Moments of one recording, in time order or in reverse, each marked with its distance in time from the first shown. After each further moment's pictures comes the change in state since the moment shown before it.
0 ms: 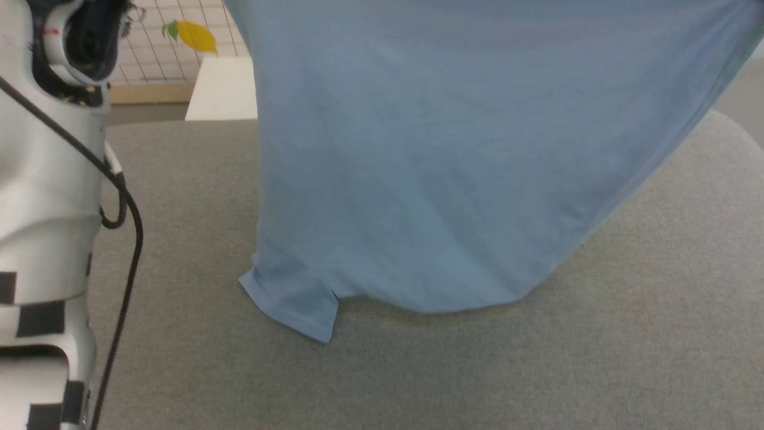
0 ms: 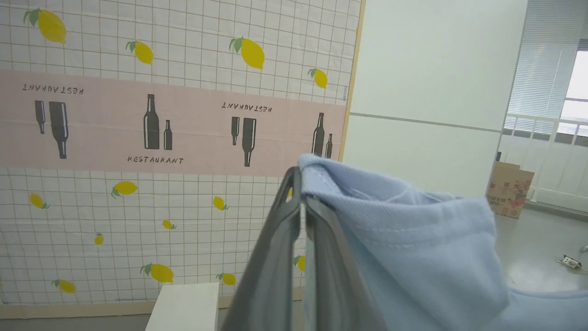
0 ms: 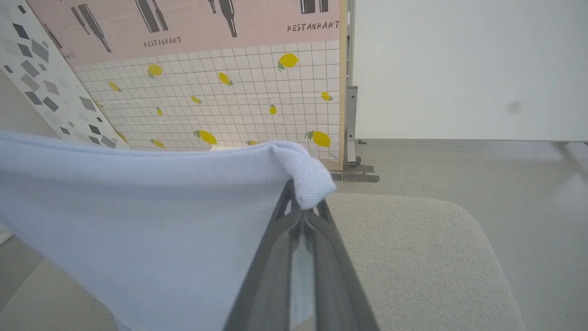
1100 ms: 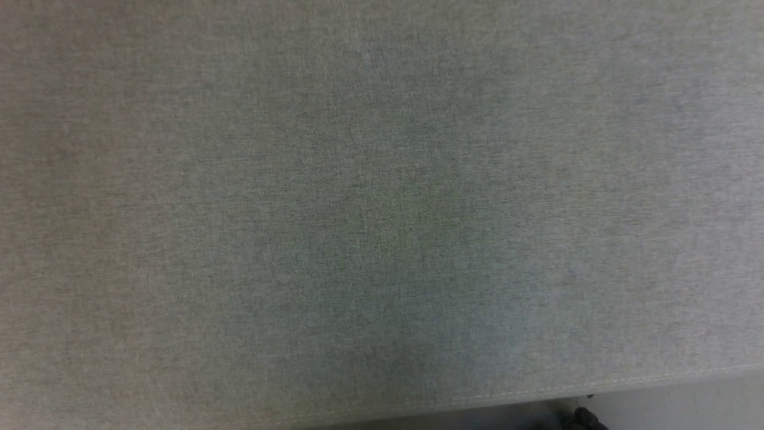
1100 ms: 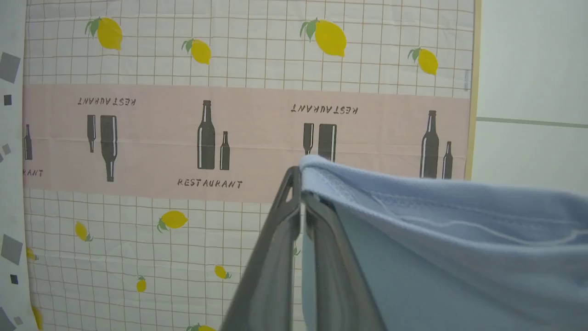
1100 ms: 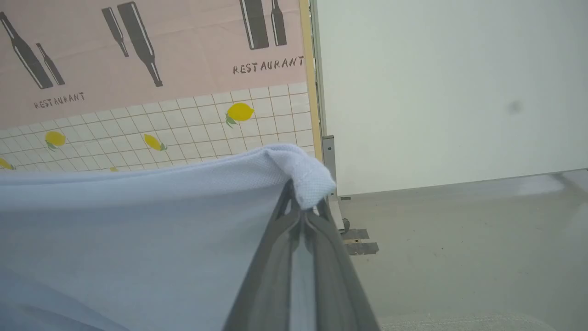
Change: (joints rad) left arm -0.743 0.084 -0.007 0.363 0.244 0.030 -0.409; right arm -0.845 0.265 -0.165 0.487 -0.475 0.000 -0.579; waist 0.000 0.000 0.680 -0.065
